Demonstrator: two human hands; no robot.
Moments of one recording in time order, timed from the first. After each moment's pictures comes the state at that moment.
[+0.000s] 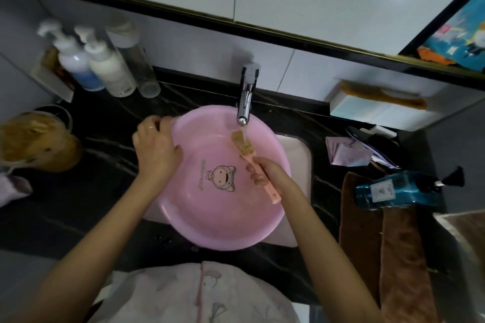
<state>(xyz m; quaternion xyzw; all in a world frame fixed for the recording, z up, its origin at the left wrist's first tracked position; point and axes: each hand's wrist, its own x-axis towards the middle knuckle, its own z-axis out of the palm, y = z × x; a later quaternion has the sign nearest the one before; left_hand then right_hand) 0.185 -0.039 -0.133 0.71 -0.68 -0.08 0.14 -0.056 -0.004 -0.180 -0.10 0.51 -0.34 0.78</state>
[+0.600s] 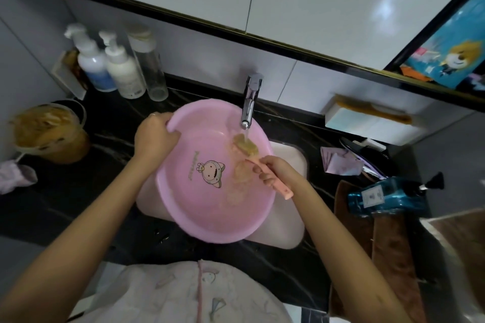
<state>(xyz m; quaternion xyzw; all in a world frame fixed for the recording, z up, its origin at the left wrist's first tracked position) 0.203 -0.044 -0.103 0.69 -0.65 -0.17 0.25 -0.074 -0.001 -0.149 -0.15 0.54 -0.28 0.78</state>
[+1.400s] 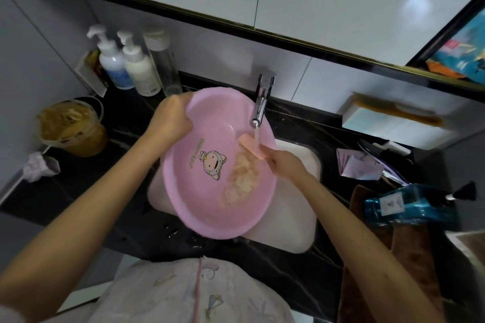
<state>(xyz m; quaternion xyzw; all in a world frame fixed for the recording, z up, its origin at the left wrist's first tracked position) 0.187 -0.058 -0.064 0.66 -0.70 -0.15 0.21 -0.088 -0.033 -0.186 -0.72 0.64 0.05 0.27</state>
